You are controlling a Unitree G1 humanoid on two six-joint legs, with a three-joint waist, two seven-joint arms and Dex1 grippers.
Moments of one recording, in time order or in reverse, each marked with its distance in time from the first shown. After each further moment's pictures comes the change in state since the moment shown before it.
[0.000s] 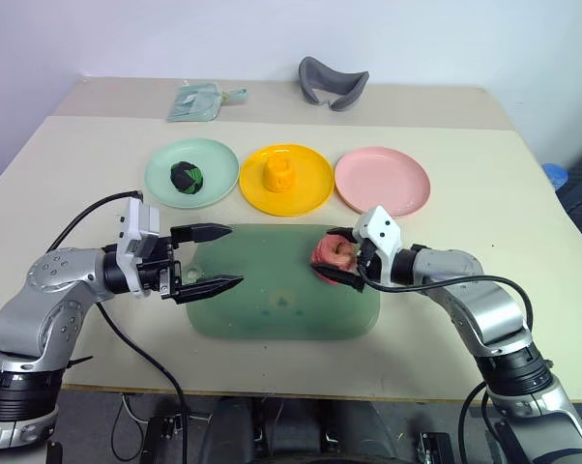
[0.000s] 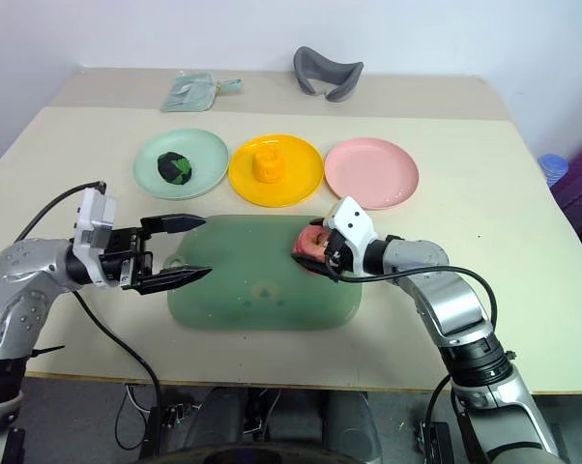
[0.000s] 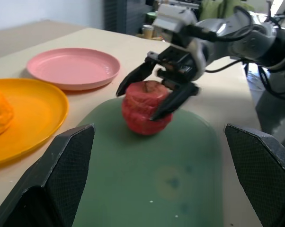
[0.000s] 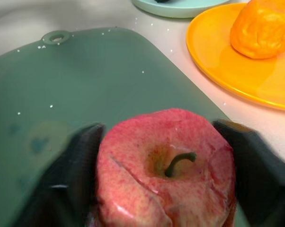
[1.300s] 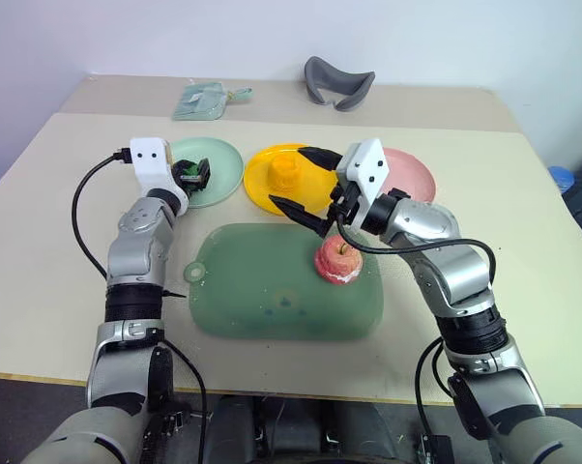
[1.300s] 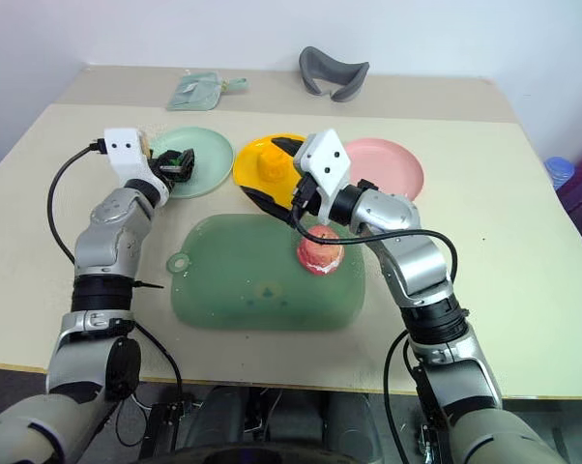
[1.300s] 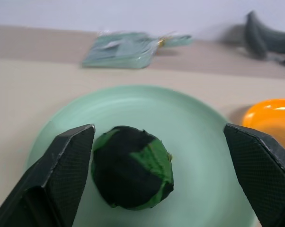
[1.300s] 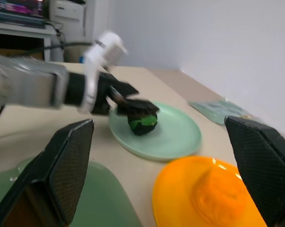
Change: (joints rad) left arm -0.434 -0.429 0.054 0.532 0.422 -0.089 0.939; right arm -0.203 0.150 -0.025 0.040 0.003 -0.211 -0.108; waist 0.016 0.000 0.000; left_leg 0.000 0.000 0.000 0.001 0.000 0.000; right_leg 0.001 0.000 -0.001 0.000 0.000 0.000
